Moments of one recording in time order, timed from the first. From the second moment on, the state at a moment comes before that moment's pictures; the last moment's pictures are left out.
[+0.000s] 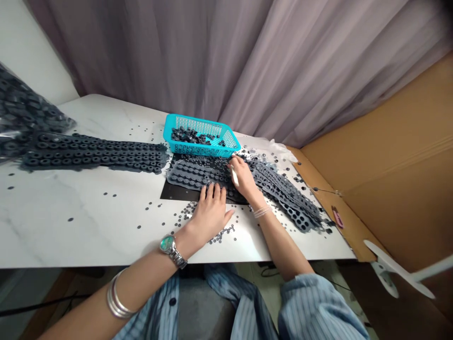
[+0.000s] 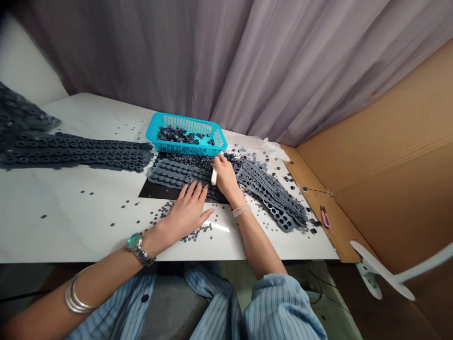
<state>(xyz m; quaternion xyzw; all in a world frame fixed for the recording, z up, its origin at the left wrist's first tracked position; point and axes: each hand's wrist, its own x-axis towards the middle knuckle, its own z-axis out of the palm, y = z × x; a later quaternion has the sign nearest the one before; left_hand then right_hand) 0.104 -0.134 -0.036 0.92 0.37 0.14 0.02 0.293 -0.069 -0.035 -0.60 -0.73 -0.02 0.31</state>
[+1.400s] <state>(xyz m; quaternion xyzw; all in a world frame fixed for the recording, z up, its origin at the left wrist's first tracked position) 0.104 -0.130 -0.039 0.92 0.36 0.14 0.02 0.279 -0.089 -0.018 -0.54 -0.80 -0.09 0.23</state>
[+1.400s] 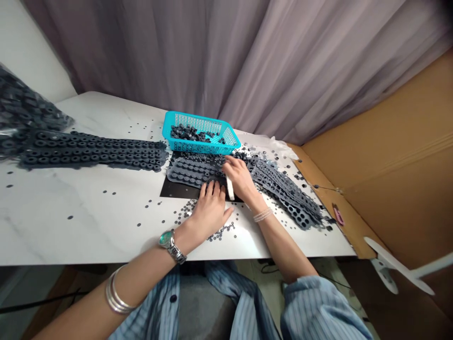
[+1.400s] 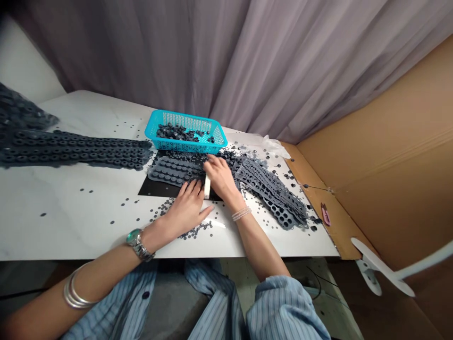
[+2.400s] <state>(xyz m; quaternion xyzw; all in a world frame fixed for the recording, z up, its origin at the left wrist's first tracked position) 0.097 -0.123 -0.028 0.91 0.38 0.18 0.06 0.272 -0.084 -0.030 -0.53 -0.76 0.13 0.36</state>
